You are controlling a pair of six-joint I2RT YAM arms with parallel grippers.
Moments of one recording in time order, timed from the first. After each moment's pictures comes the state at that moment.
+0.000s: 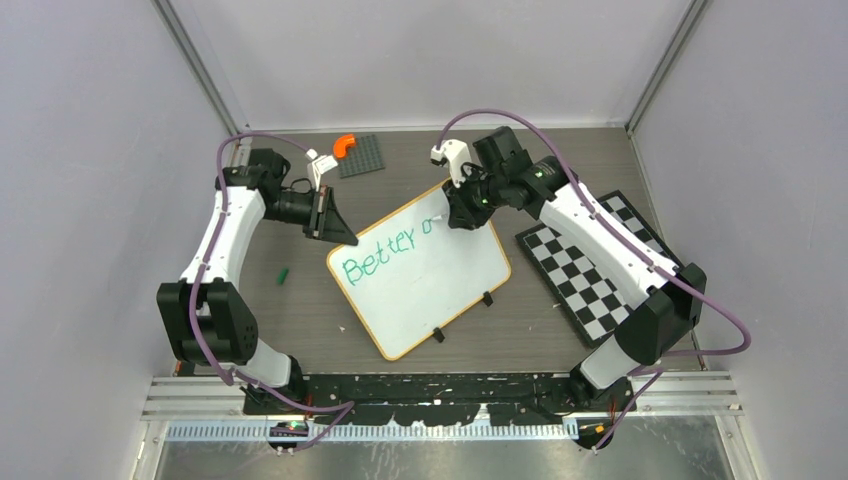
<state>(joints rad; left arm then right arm) 0.00 1.52 1.37 -1.21 1.09 0.37 0.61 1.57 1.58 -0.86 -0.32 -0.19</state>
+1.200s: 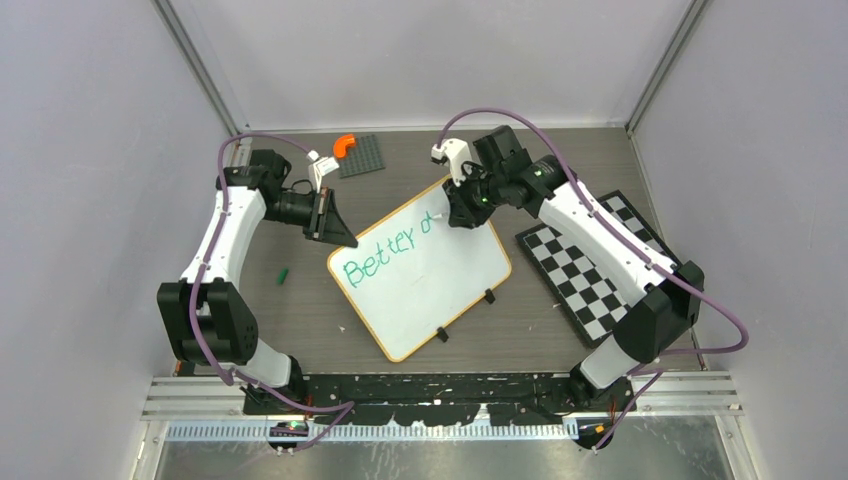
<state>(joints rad) 0.00 1.52 1.37 -1.23 1.08 0.39 0.60 1.58 1.60 -0.86 -0.31 -0.19</state>
